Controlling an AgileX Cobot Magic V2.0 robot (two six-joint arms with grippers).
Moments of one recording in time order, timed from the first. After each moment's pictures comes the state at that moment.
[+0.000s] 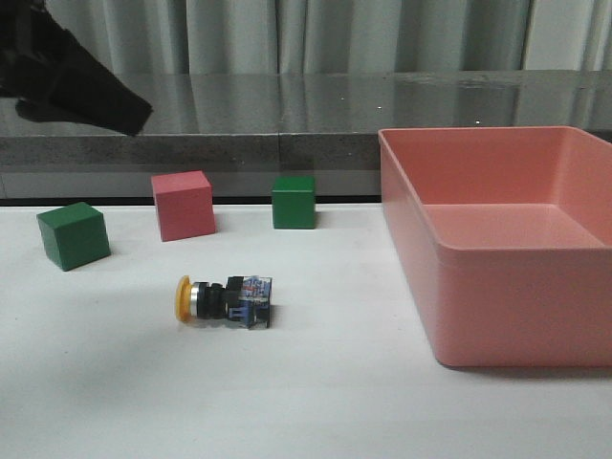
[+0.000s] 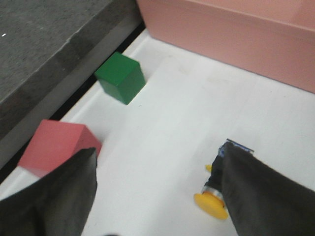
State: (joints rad) left arm -0.13 1.49 -0.92 -1.31 0.67 1.86; right arm 0.03 -0.01 -0.08 -0.06 0.29 0.03
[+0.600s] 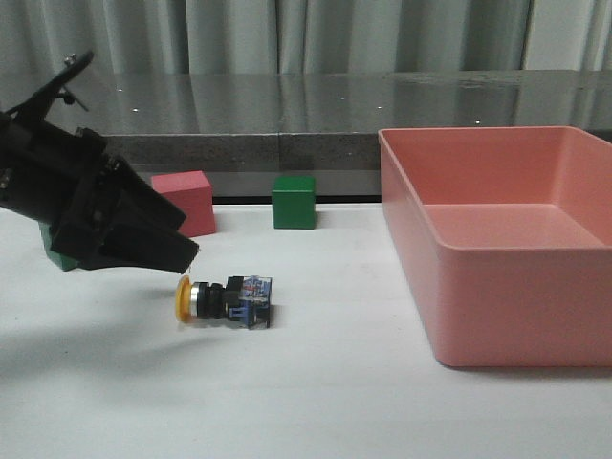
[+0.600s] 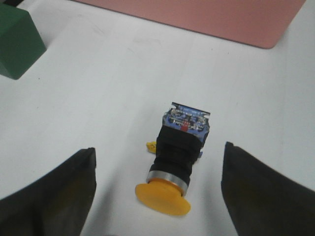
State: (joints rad) left arm -0.10 1.86 -0.93 -1.47 0.90 2.24; right arm 0.03 -0.01 -0.08 -0.06 0.29 0.03
